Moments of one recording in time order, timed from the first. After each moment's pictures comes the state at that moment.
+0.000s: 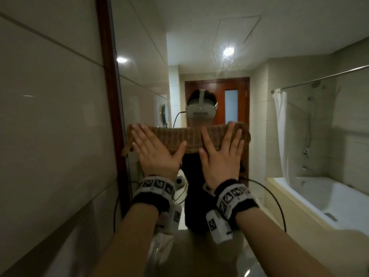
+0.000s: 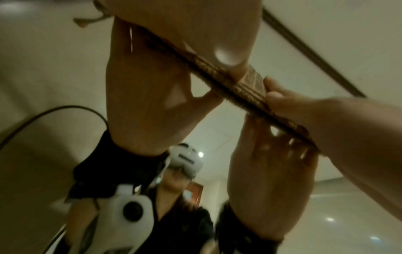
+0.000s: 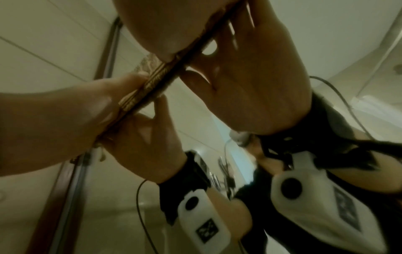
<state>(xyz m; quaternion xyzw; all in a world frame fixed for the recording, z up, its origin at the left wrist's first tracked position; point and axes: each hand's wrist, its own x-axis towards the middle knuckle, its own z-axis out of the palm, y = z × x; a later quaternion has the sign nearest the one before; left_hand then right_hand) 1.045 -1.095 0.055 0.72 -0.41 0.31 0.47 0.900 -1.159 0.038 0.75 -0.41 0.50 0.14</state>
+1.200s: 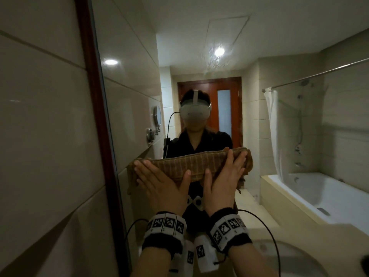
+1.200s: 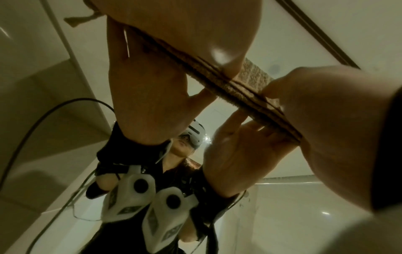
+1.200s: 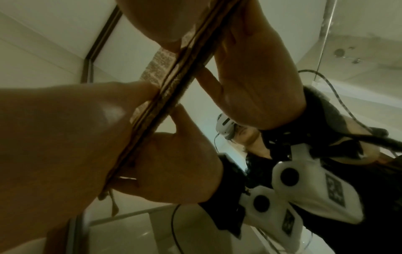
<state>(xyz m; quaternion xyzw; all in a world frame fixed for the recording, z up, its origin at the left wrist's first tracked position) 1.003 -1.110 -0.023 0.75 -0.38 0.27 0.47 0.892 -1.151 -0.017 0.64 -0.38 0.66 -0.11</state>
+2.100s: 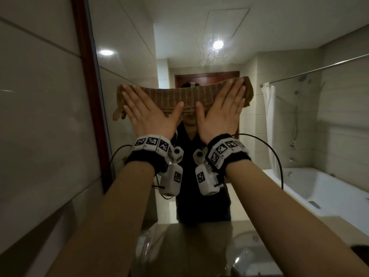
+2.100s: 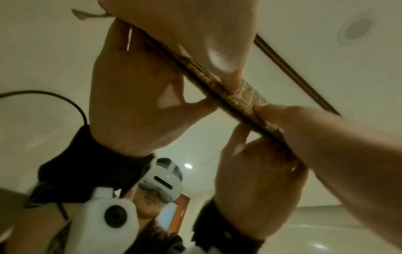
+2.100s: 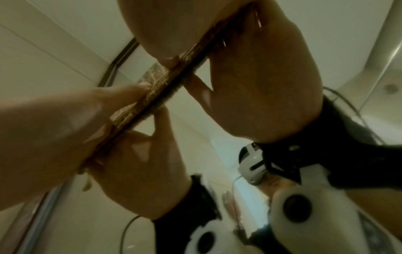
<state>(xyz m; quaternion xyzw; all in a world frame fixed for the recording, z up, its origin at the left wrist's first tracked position) 1.021 -1.113 0.132 0.70 -0.41 0.32 0.49 0.890 -1.178 0.125 0.65 -0.44 0.61 0.13</state>
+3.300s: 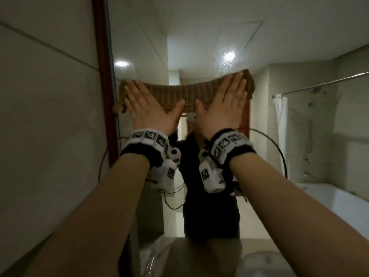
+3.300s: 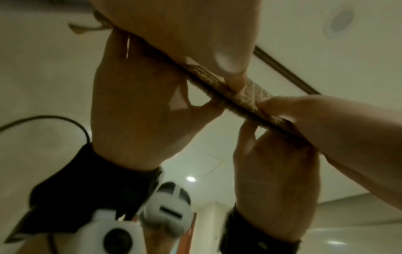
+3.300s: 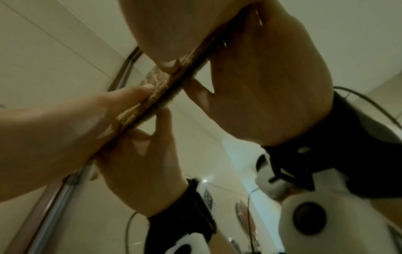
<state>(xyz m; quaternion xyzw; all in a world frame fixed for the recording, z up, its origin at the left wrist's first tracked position) 1.048 -1.104 0.171 0.72 -0.40 0.35 0.45 0.909 -1.174 0.166 0.68 -0.42 0.58 0.16</state>
